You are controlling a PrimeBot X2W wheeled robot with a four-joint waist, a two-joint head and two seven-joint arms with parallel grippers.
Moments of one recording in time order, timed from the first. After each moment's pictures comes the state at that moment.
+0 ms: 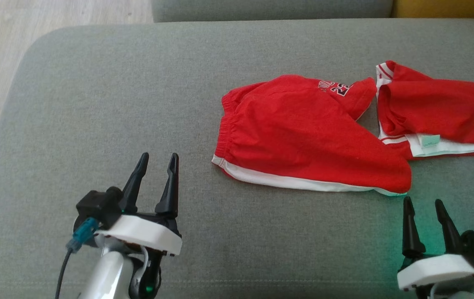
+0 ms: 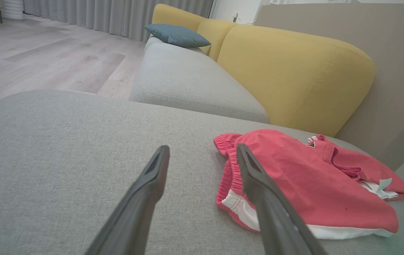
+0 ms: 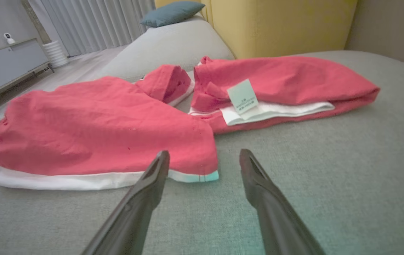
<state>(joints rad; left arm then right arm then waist) -0.12 0.04 -0.28 0.23 -0.34 -0.05 -0.26 0.07 -0.04 -0.09 0.26 0.18 0.12 -0.20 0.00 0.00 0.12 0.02</state>
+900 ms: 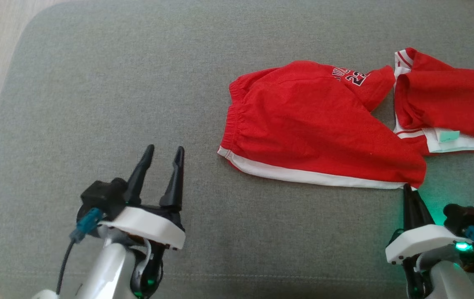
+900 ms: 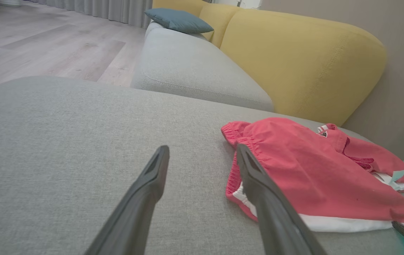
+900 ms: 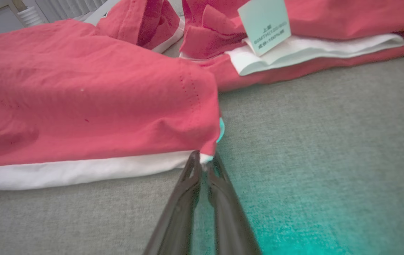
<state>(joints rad) -0.16 0.06 -0.31 0.23 -0.35 -0.05 -0.24 -0.17 -0.04 -0.12 0.62 0.18 0.12 -0.21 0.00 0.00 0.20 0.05</state>
